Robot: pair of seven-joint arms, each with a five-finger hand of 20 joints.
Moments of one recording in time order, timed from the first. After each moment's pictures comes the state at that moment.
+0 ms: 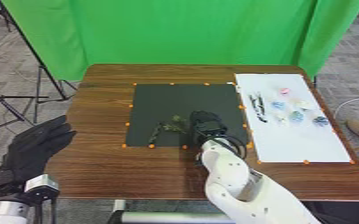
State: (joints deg) left arm 148.2 -48.3 -108.4 -130.5 33.6 16.7 21.8; right arm -76.7 -64.1 39.8 -104.6 -138.8 -4.4 44.8
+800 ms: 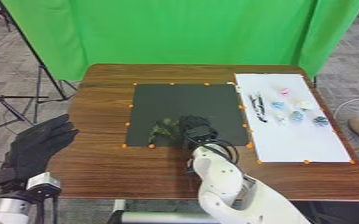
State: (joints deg) left arm 147.1 -48.4 -108.1 -130.5 34.1 16.3 20.3; right arm -77.0 -65.3 37.1 -106.1 -139.6 -5.0 43.7
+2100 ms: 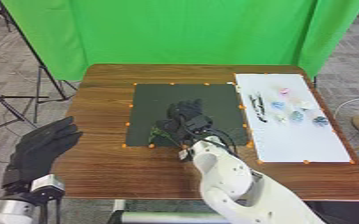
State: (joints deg) left arm 147.1 -47.9 -106.7 -130.5 34.0 16.3 20.7; right arm -75.0 -62.9 37.7 -110.4 -137.0 1.0 32.4
